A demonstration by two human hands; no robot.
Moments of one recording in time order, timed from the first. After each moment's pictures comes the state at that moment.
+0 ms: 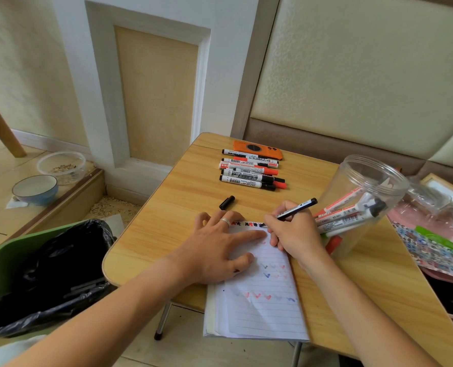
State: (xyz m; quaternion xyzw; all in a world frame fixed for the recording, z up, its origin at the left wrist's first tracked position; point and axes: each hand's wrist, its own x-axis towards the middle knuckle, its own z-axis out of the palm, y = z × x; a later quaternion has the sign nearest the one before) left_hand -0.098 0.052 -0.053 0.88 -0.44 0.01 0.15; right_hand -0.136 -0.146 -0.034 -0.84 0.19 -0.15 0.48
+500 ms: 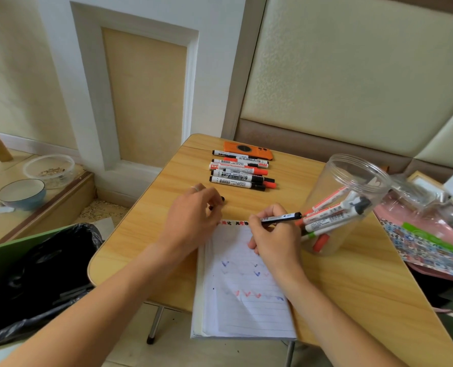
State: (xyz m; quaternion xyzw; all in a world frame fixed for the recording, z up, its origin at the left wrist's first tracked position) left_hand -0.069 0.044 -0.035 0.88 -0.27 0.13 0.36; right_hand -0.155 -0.113 -0.040 -0.80 0.20 -0.24 0.52
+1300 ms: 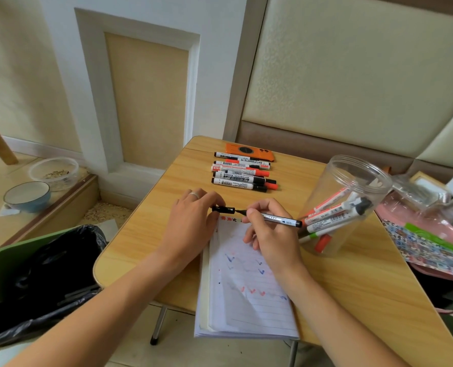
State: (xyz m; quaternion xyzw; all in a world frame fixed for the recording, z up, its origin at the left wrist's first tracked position) left_hand -0.073 0.050 -0.046 0.87 -0.28 0.18 0.35; right_hand -0.158 -0.107 -0.028 -0.75 0.08 -0.22 0.61
